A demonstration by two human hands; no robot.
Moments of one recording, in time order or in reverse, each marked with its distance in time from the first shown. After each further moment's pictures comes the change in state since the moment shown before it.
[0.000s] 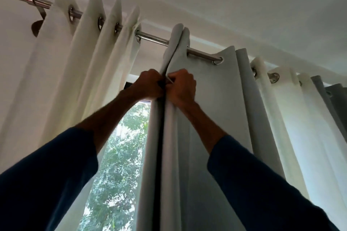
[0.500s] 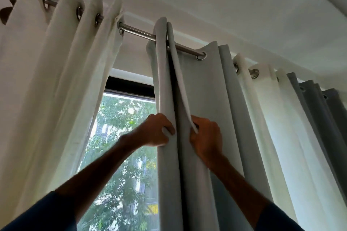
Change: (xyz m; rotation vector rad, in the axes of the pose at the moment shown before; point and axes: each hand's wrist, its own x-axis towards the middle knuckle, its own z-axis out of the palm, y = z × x) left_hand -0.080 0.033 0.090 -0.169 -0.287 0.120; right_hand -0.139 0.110 -0.048 -0.162 0.002 0.105
